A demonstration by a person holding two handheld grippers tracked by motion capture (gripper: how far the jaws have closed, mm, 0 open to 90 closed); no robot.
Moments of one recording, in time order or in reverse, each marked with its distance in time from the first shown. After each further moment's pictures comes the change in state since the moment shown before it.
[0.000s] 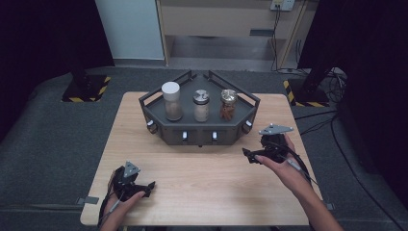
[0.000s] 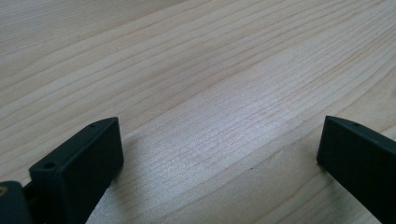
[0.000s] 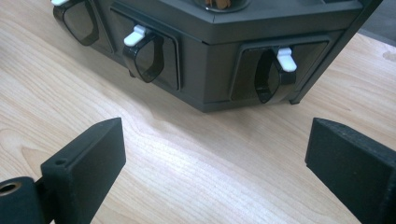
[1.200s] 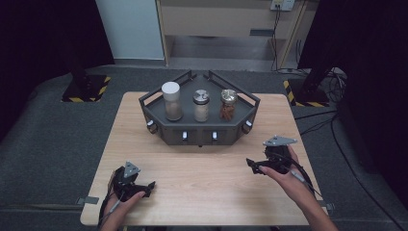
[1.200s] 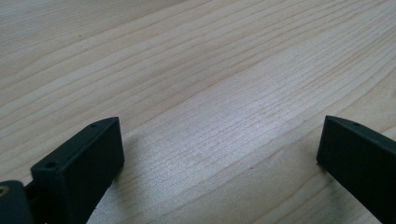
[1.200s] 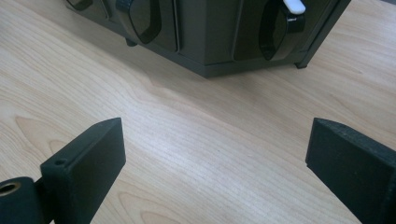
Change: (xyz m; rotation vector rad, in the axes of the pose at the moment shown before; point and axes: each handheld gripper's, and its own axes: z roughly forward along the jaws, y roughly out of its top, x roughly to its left) left arm -0.002 0.000 0.000 0.000 0.007 -0.003; right arm -0.002 -0.032 0.000 0.031 0.006 0.026
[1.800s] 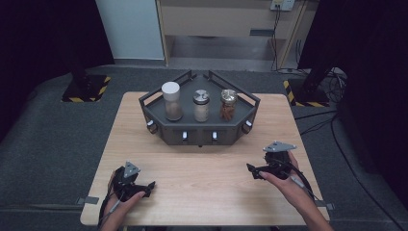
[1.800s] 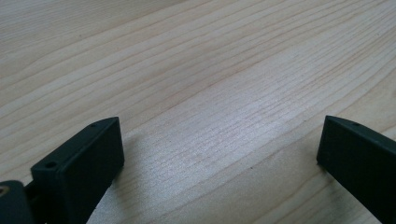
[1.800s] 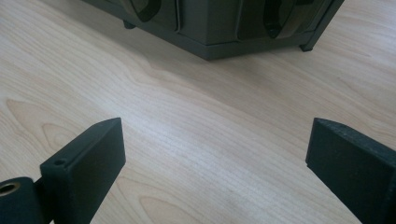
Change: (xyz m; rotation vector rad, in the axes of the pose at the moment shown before) left arm 0.000 0.000 0.000 0.000 0.001 -0.001; right arm 0.004 -0.016 0.004 0.013 -0.004 -0.002
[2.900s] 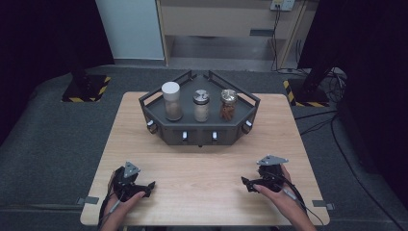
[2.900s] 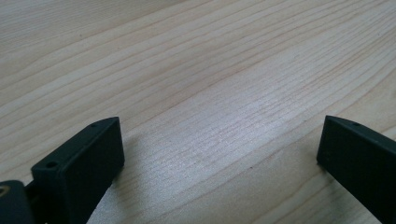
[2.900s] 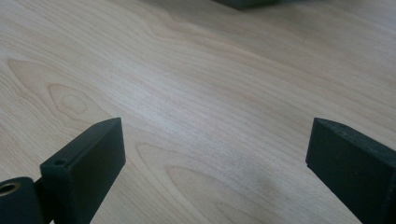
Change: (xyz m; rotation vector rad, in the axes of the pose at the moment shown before) left arm -0.001 0.000 0.000 0.000 0.003 -0.002; right arm 0.014 -0.034 0.026 0.040 0.047 0.029
